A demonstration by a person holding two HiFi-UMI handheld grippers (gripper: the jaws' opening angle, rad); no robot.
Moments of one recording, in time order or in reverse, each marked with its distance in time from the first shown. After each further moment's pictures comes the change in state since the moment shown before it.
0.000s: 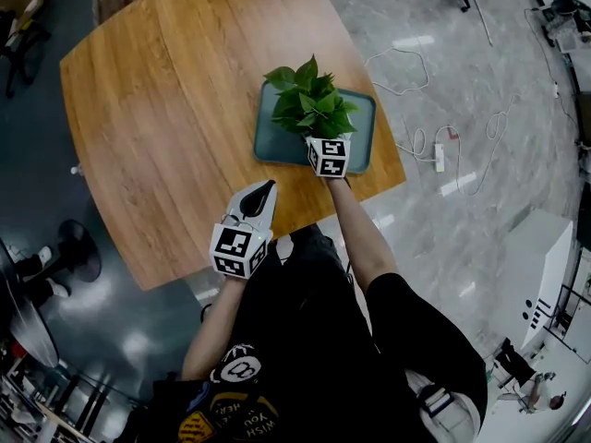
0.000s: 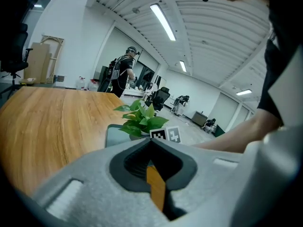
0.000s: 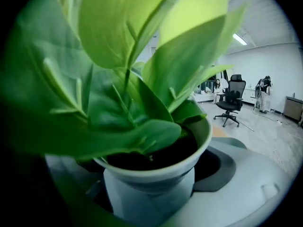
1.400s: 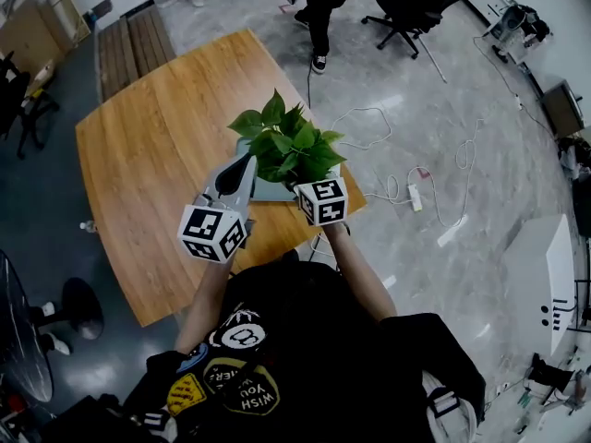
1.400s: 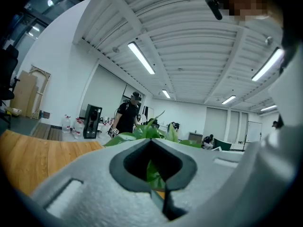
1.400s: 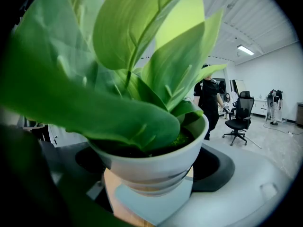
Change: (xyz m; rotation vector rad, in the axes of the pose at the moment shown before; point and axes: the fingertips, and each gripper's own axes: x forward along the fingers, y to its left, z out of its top) left arm -0.057 -0.094 0.202 0.195 -0.392 -0.089; right arm -0.200 0.037 0.179 -0.053 -0.149 0.128
